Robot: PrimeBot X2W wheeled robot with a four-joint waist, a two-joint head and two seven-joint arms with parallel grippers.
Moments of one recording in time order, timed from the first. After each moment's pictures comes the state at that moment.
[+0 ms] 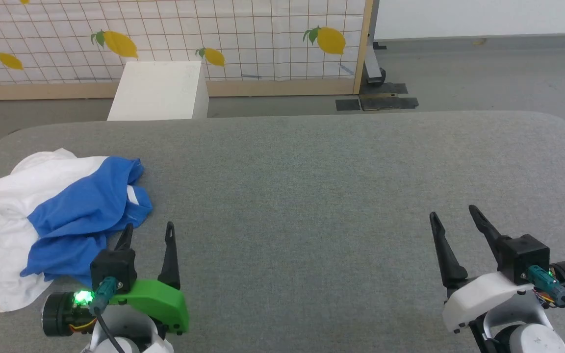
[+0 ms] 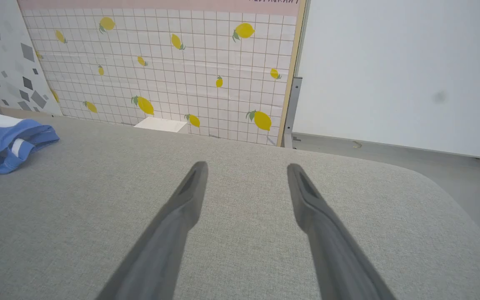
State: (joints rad) left arm -0.01 0.05 0.00 0.00 -0.02 0.00 0.00; right arm -0.01 -0.05 0.00 0.01 0.01 0.13 0.00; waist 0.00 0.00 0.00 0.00
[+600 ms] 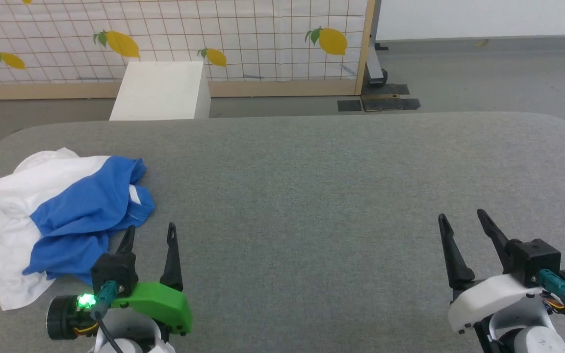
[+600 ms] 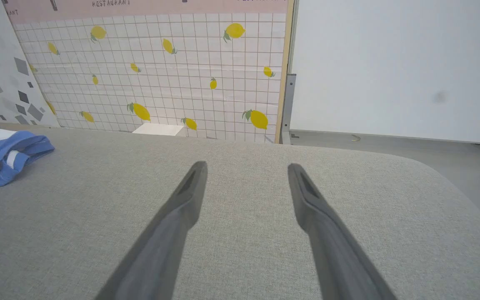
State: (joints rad) left arm -0.01 0.05 -0.02 0.03 -0.05 0.03 -0.04; right arm -0.01 -0.05 -0.02 0.05 0.06 0.13 -0.04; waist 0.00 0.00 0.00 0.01
